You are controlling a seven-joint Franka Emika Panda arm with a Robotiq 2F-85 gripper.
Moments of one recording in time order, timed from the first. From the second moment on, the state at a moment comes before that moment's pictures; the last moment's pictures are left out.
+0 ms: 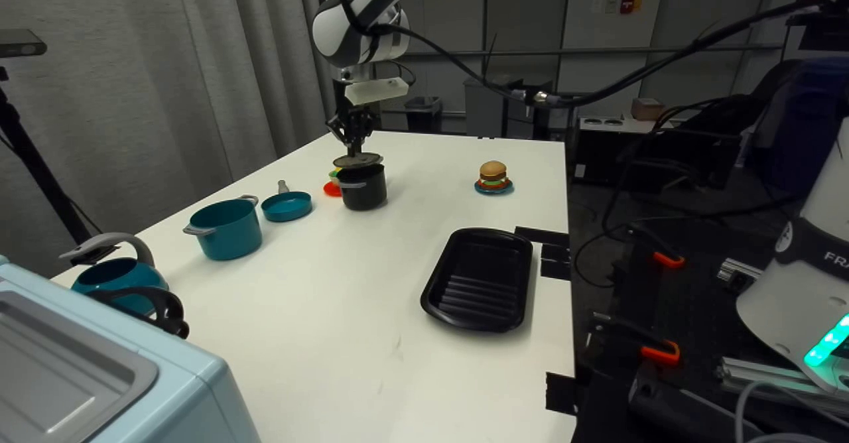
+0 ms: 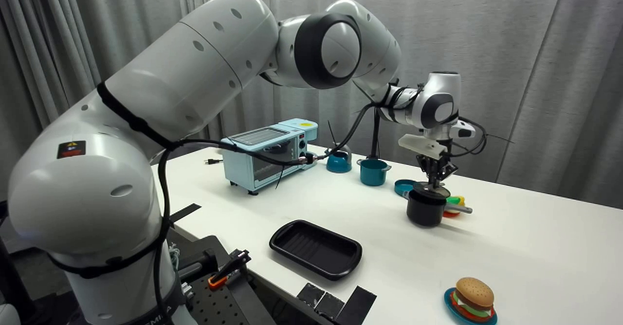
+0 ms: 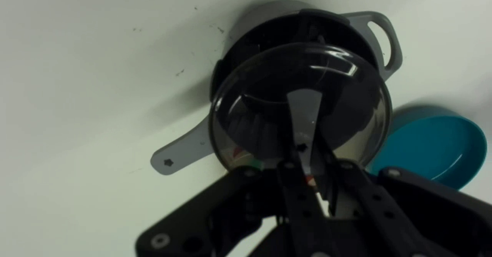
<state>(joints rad) -0.02 0.92 -0.05 -1.20 0.04 2.28 0.10</state>
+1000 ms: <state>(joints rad) 0.01 0.69 -0.03 -1.47 0.04 2.36 0.10</state>
